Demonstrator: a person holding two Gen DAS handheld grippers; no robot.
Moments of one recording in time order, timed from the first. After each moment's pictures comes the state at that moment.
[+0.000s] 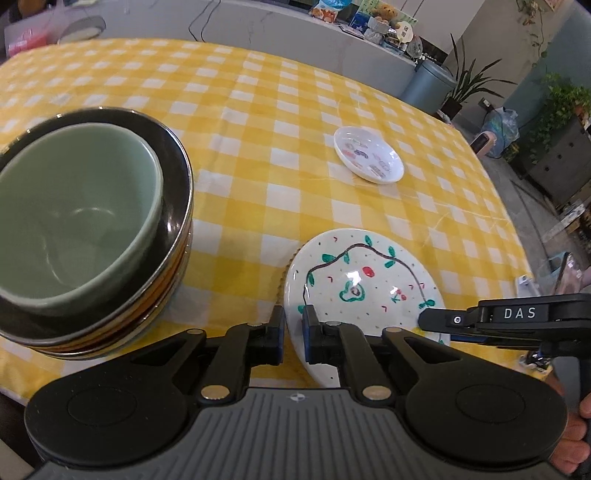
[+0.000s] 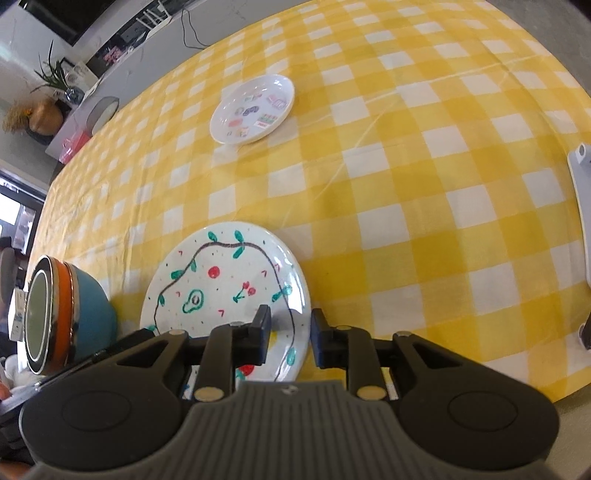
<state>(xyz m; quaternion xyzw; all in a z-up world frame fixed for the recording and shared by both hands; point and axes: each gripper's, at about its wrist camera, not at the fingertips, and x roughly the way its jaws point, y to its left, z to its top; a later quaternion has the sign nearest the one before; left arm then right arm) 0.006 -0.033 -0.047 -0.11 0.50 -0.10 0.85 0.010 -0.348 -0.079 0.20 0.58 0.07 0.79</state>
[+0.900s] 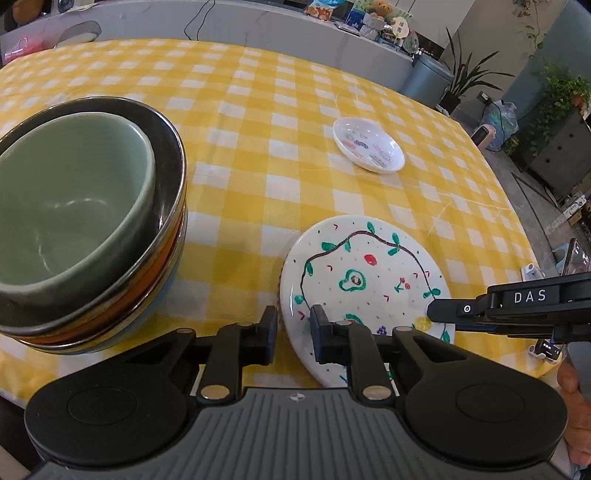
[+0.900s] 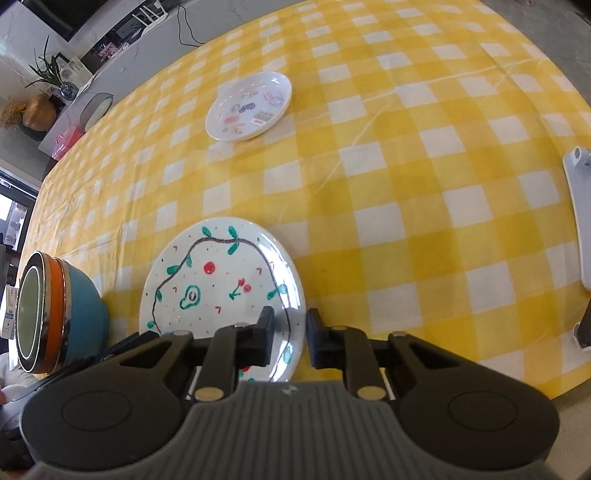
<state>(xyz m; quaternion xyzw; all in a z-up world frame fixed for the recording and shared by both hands) 0.003 -0.033 -0.055 -0.10 0.50 -0.11 0.85 0.009 -0.343 -0.080 0.20 0.58 0.06 0.79</state>
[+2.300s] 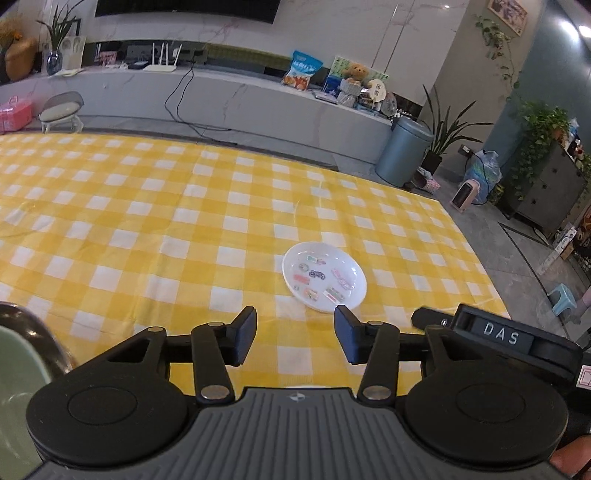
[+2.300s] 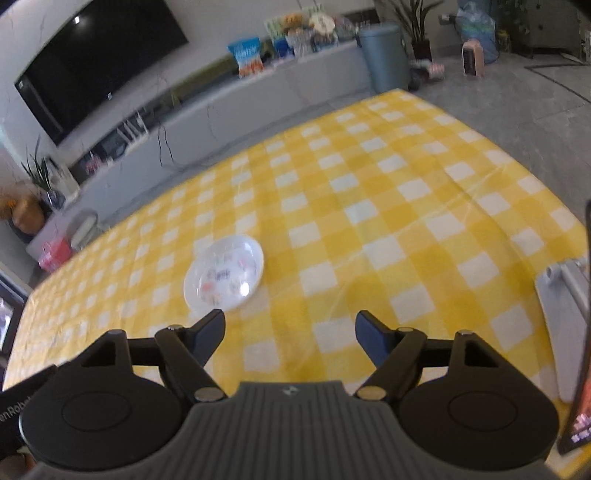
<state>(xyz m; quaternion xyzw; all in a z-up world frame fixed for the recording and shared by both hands) 0.076 -0.076 -0.012 -0.10 0.40 -0.12 0.91 0.048 -0.370 -0.057 0.22 0.39 -0.04 0.89</state>
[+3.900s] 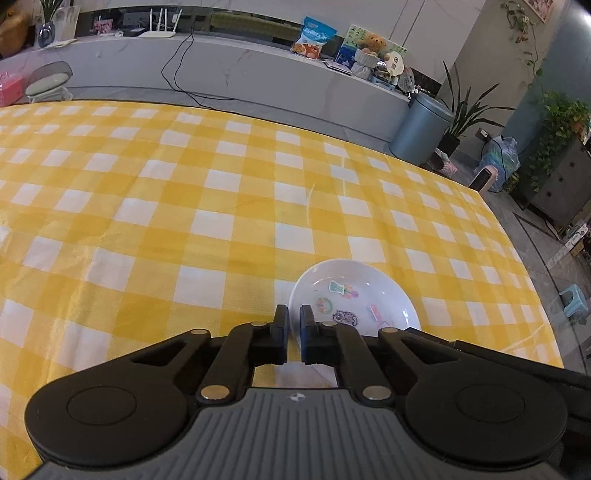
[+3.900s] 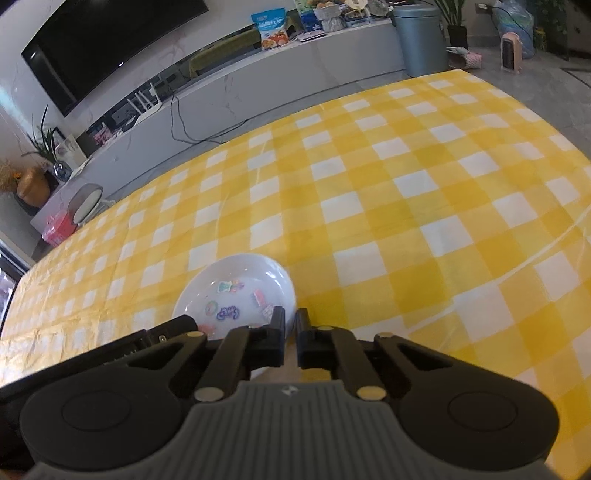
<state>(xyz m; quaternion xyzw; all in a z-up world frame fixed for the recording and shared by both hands) 0.174 -0.101 -0.076 -0.11 0.44 -0.11 0.89 0.146 -0.349 -0.102 0.21 0.44 0.01 0.87</state>
